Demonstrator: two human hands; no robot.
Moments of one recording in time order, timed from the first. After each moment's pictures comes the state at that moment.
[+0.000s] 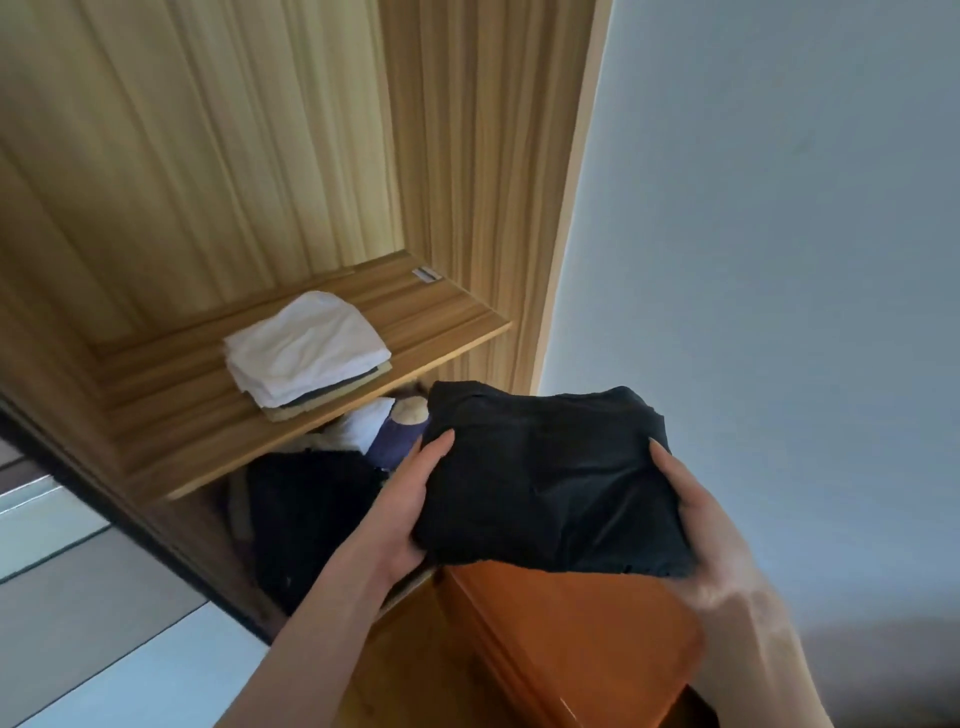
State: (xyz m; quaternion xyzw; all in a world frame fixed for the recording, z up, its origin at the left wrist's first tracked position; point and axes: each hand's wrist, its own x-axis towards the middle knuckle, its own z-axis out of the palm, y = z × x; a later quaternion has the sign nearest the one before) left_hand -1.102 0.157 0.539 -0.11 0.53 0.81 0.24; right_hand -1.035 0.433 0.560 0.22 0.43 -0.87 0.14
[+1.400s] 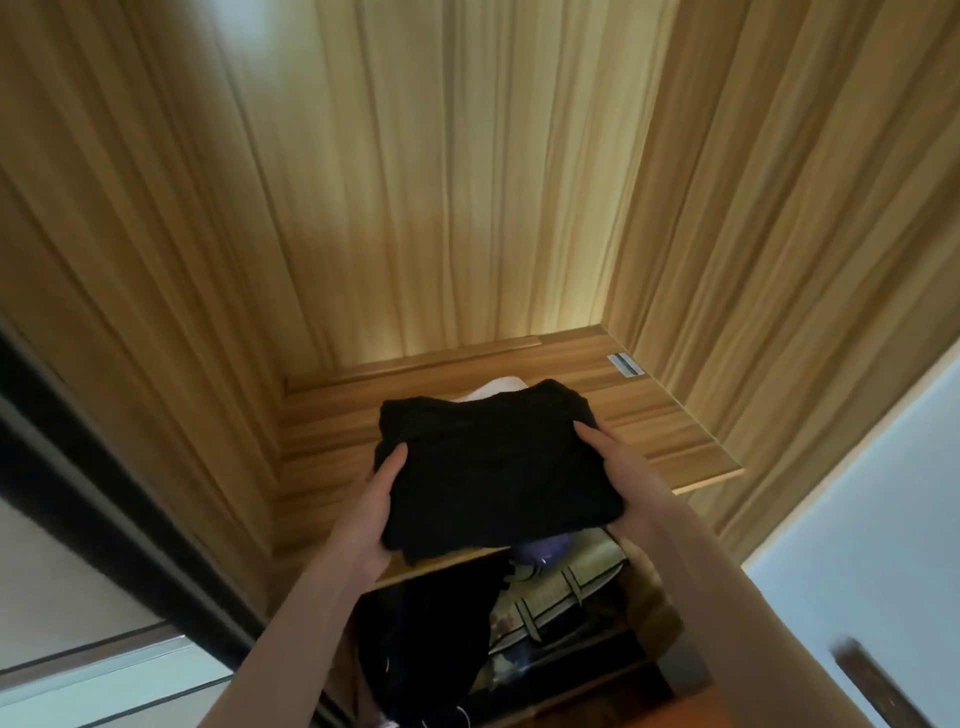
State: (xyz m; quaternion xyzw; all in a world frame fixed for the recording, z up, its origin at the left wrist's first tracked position) left_hand -1.330 -0.100 0.519 -0.28 0.48 0.83 -0.03; right_hand -1.438 0.165 0.539 0.09 0.57 -0.77 0.25
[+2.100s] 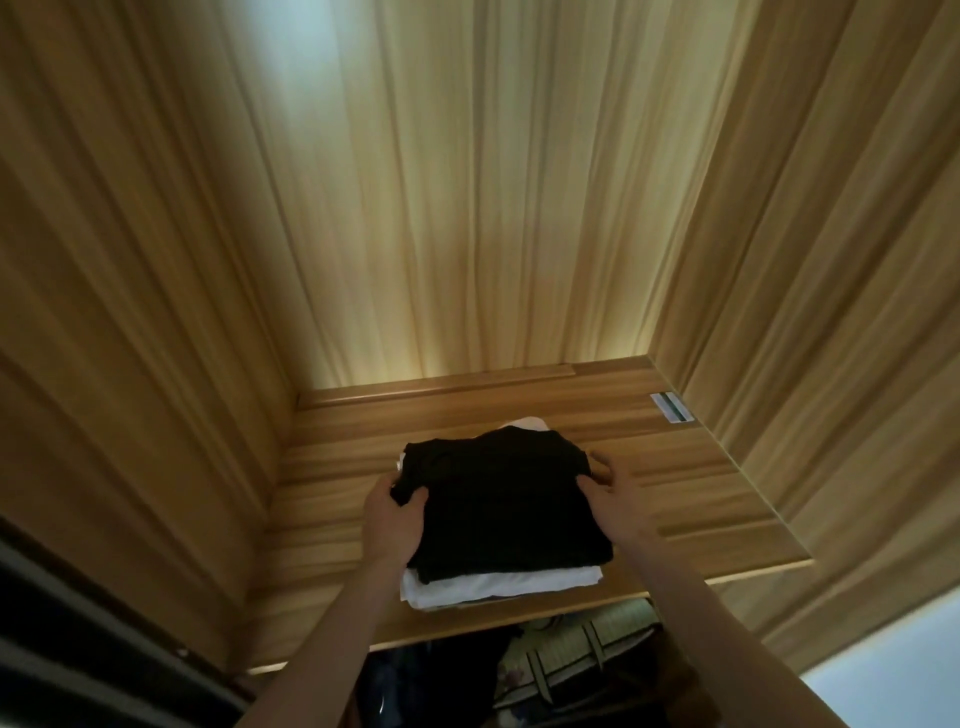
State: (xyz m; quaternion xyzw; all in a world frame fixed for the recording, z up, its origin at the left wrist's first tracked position) left_hand -1.444 -0.095 0.453 -0.37 0.73 0.55 -0.16; right_hand -1.578 0.154 0.449 -0.02 0.83 -0.54 0.16
